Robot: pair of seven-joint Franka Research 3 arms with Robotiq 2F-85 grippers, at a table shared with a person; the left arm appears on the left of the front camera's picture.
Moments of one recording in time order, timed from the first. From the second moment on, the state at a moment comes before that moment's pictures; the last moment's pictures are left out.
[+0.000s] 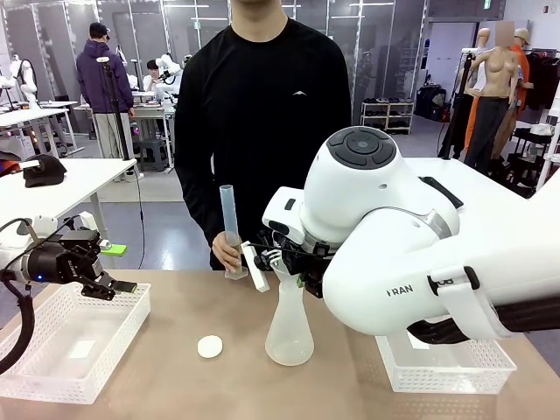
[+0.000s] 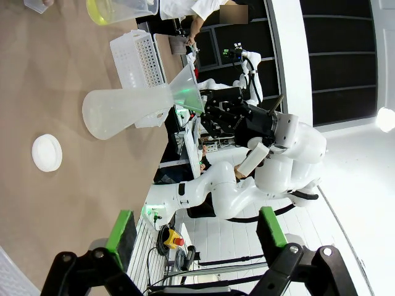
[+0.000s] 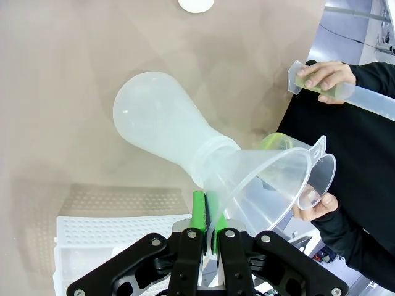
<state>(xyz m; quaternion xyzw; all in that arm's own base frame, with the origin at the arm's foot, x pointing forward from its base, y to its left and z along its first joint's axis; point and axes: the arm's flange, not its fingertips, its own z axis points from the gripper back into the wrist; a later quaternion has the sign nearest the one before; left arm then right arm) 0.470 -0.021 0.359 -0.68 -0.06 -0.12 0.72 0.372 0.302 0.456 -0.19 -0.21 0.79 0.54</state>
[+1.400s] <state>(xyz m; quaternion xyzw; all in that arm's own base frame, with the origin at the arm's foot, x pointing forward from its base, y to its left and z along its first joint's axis) 0.470 -0.021 0.359 -0.68 -0.06 -0.12 0.72 0.356 0.299 0.459 -0.19 -0.22 0.79 0.54</state>
